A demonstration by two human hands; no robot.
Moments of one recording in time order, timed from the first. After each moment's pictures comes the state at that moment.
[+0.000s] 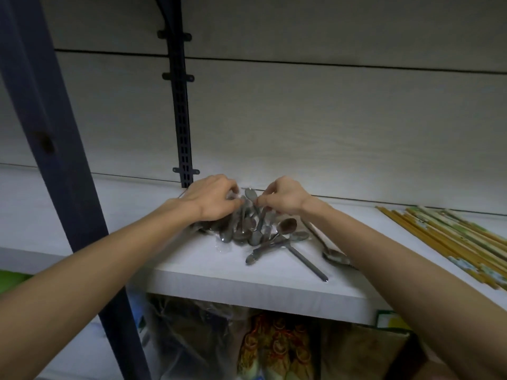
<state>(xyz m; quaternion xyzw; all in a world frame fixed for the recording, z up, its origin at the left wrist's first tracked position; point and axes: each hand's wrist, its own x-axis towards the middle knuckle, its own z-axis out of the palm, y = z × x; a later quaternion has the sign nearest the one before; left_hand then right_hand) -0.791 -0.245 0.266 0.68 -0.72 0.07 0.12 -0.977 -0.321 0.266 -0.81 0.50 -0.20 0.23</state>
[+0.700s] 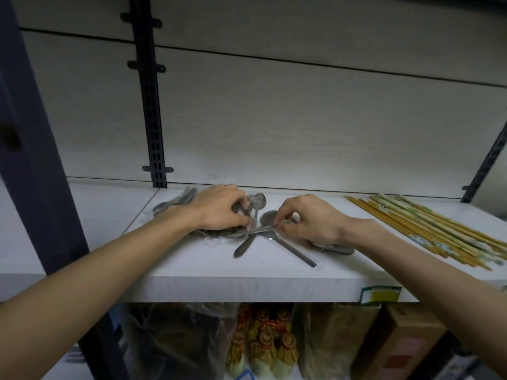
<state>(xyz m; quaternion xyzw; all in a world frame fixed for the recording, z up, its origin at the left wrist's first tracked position) -0.814 -0.260 0.245 0.56 -0.82 0.00 0.14 -1.061 -0.261 0.257 -0.91 0.41 -0.11 0.03</state>
